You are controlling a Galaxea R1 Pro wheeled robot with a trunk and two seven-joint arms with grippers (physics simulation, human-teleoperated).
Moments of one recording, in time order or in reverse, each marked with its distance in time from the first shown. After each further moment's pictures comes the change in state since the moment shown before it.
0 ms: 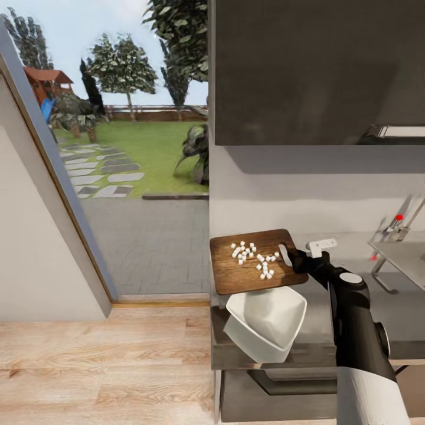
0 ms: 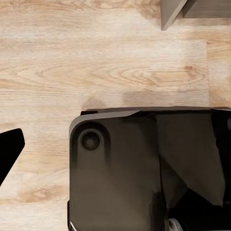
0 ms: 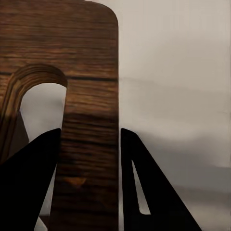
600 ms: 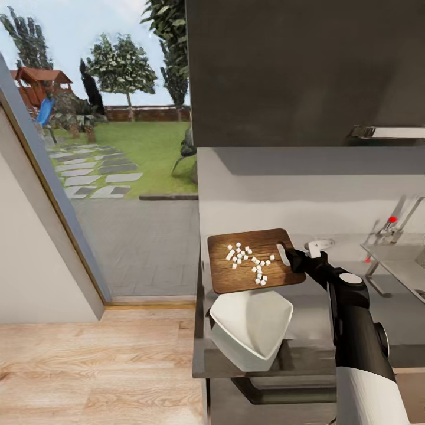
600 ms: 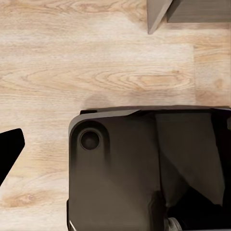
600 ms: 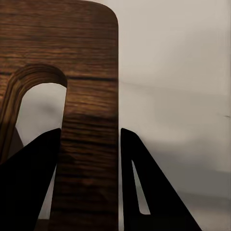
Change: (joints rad) left arm 0.000 -0.002 0.000 0.003 0.000 0.000 0.000; right arm 0.000 0.001 0.000 0.011 -0.045 -0.005 0.000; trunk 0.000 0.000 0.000
